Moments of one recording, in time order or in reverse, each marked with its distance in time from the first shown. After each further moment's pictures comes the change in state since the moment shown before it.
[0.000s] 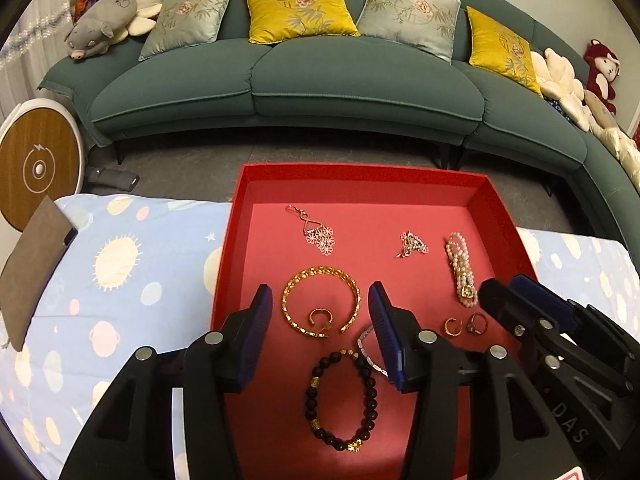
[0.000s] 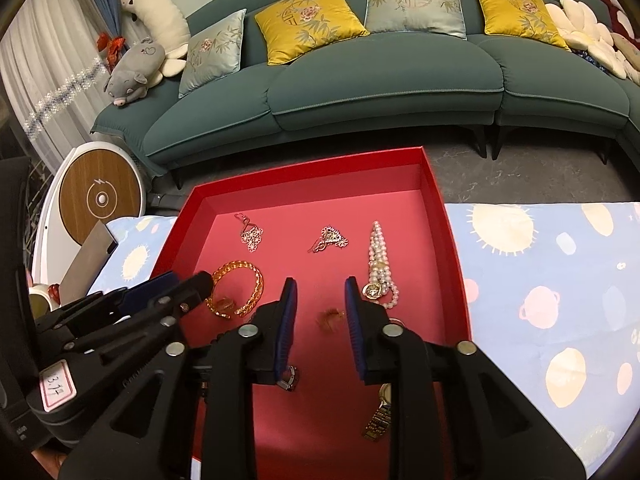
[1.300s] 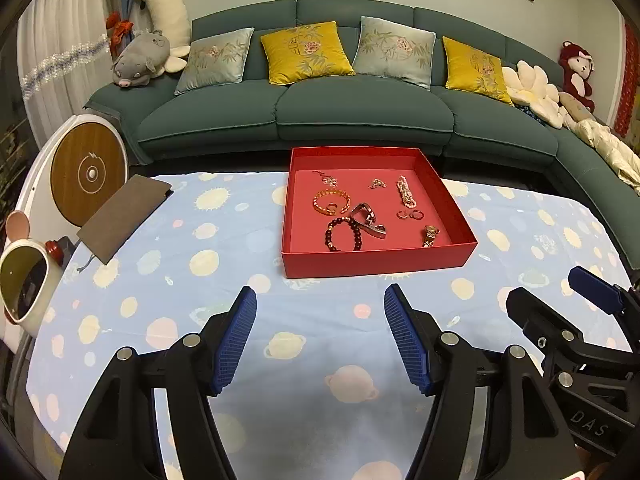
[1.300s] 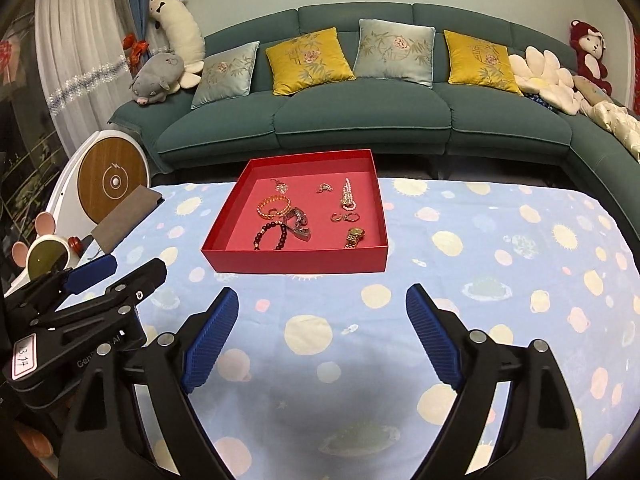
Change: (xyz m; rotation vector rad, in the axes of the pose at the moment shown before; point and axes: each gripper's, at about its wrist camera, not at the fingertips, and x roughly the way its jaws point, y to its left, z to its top) left arm -0.191 -0.009 -0.151 0.048 -0.144 0.063; right arm -0.208 0.038 -0.131 -0.093 -0.112 -0.129
